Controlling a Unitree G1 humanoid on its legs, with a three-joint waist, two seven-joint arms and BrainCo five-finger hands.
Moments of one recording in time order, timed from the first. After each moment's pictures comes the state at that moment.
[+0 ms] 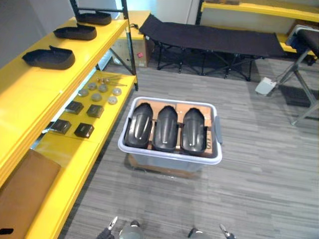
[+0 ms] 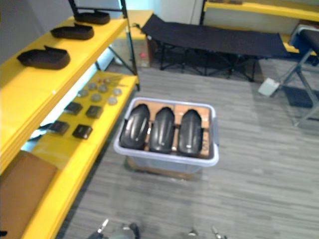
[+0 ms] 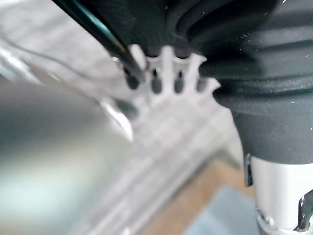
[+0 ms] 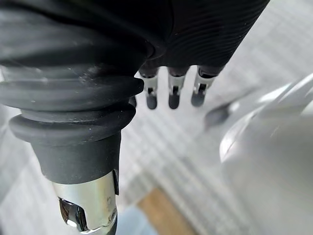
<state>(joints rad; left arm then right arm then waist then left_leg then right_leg) 0.05 0.06 0.20 1.02 -0.47 0.07 -0.01 0.14 -0.01 -0.40 1.04 0.43 -0.13 0.08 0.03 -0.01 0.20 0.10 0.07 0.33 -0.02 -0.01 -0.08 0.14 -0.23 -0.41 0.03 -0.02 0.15</state>
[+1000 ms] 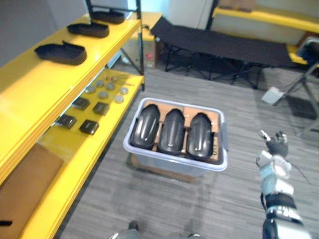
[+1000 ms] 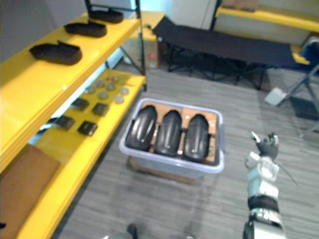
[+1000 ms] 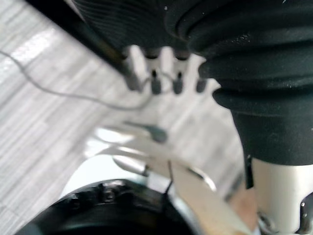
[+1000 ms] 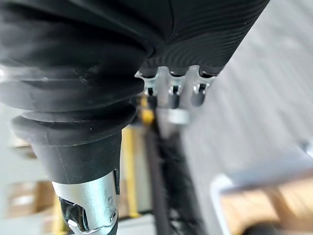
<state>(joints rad) 0.16 0.16 0.11 0.92 -0.37 0.02 -0.06 -0.60 -0.52 -0.30 0.85 0.59 -0.01 -0.20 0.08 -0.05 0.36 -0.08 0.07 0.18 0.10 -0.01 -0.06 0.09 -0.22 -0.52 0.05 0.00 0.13</state>
